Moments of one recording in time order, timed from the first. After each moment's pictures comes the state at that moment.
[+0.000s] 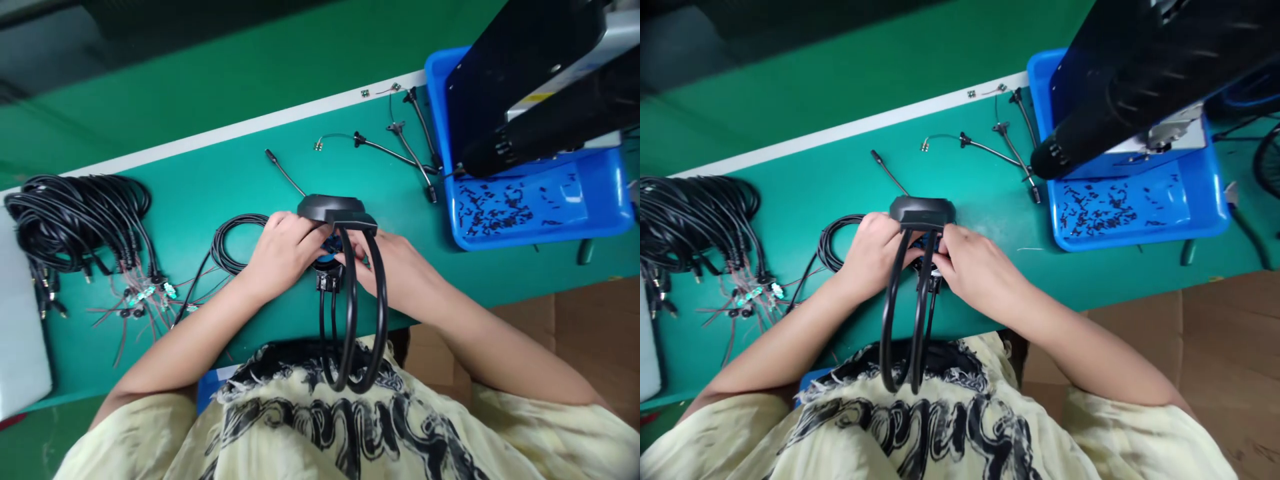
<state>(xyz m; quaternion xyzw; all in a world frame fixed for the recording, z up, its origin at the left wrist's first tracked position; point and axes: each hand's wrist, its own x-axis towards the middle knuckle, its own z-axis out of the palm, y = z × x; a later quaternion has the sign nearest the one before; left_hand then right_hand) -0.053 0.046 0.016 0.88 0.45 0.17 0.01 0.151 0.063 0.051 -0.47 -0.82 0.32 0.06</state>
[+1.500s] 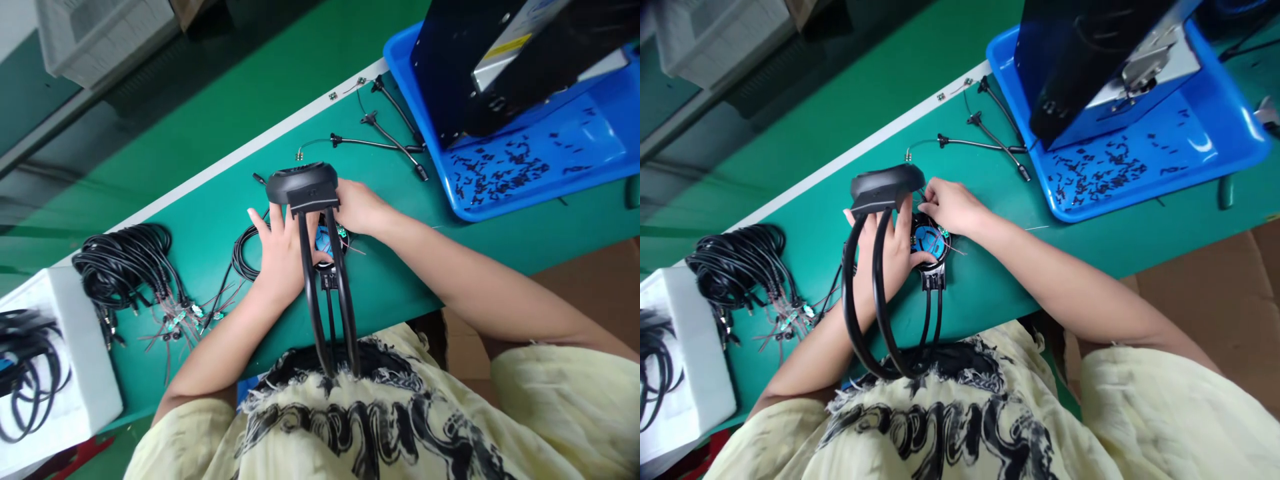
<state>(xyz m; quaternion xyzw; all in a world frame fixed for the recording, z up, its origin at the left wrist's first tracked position) -0.025 0.059 0.030 0.82 0.57 -0.04 -0.02 0.128 0.138 -0.006 -0.55 -0.71 0.41 0.17</state>
